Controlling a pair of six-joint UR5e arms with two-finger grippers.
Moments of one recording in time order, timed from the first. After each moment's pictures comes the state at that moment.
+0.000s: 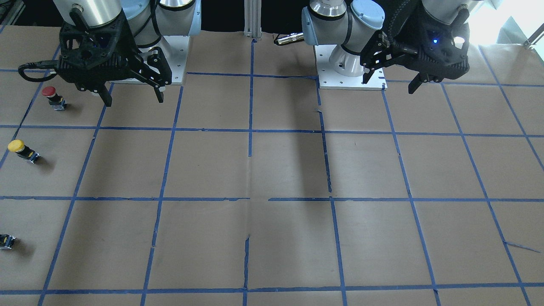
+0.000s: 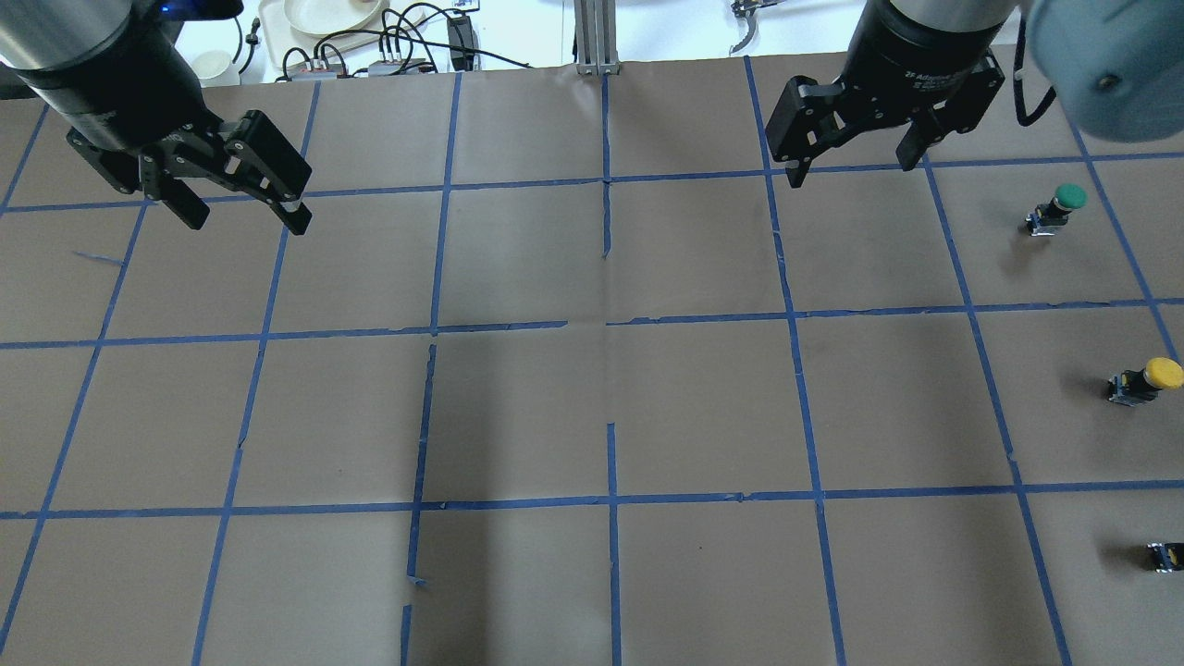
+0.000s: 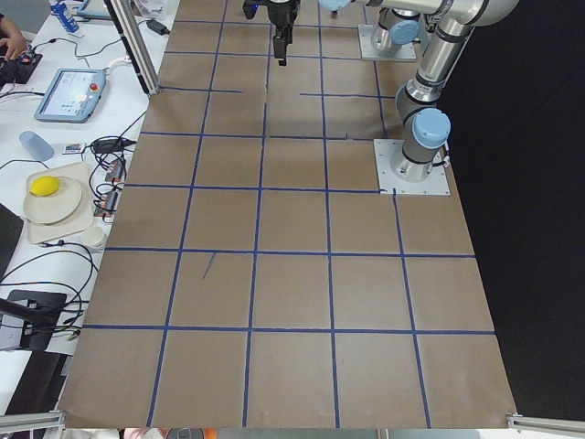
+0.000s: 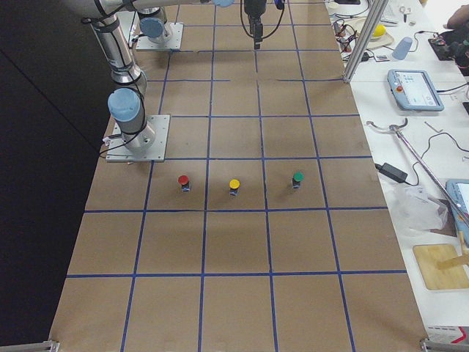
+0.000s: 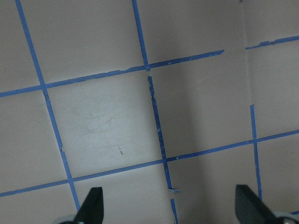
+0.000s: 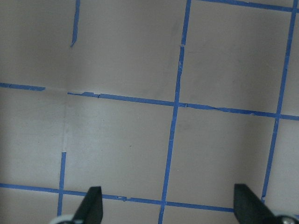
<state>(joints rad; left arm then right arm) -1.48 -1.55 -1.44 -1.81 1.50 0.27 1.64 -1.56 1.48 -1.56 -1.56 -0.06</state>
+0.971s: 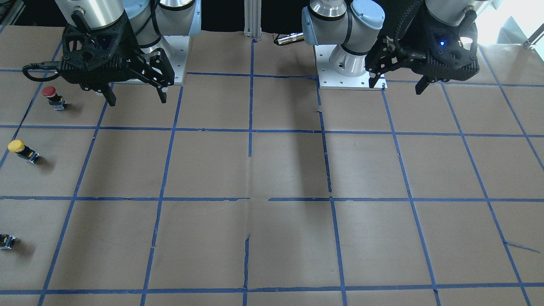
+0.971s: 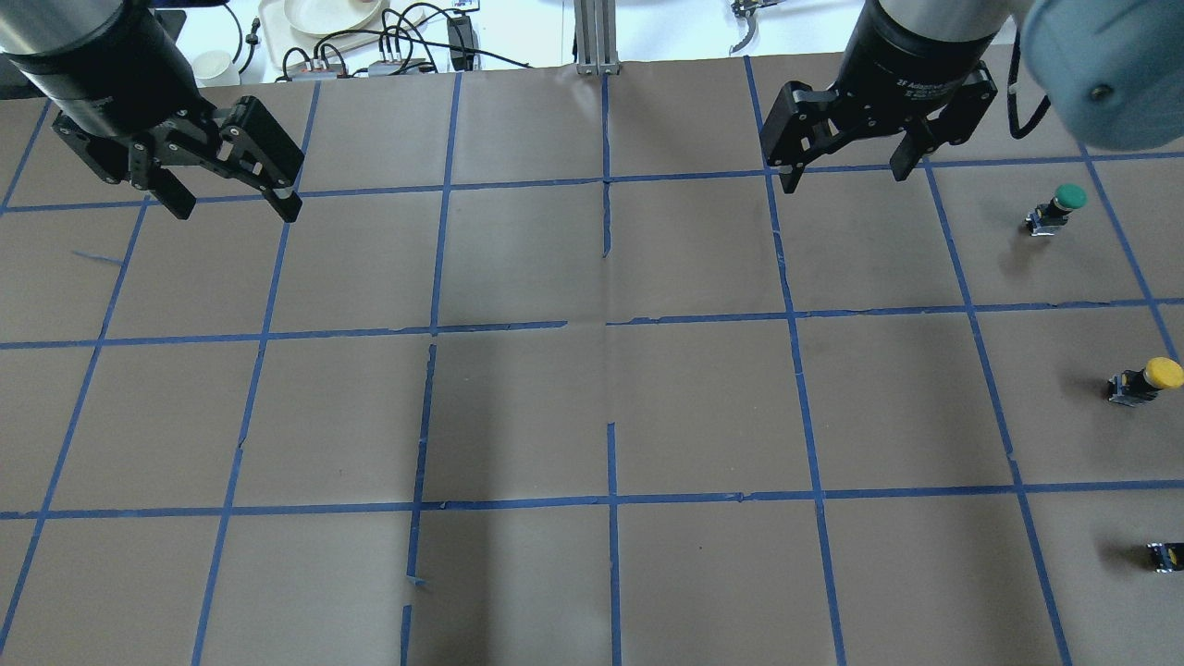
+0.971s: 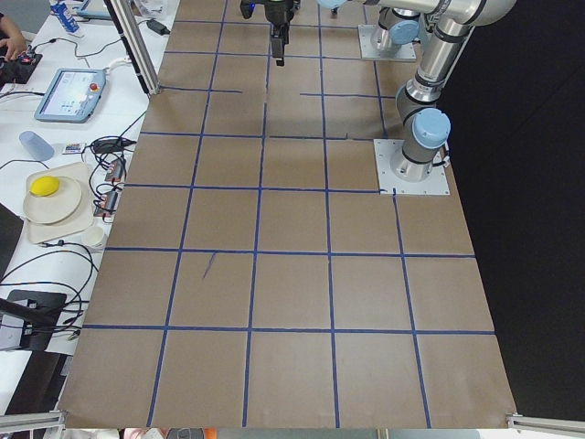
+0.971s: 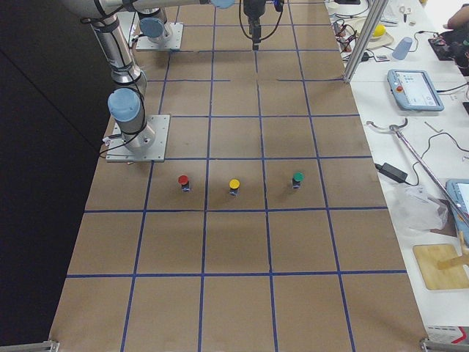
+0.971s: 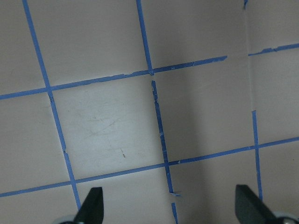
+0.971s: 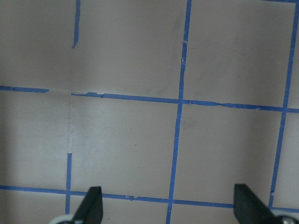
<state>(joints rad) -1.49 -1.57 -1.42 -1.80 1.56 0.17 1.64 -1.56 1.49 -1.56 -1.55 -0.02</state>
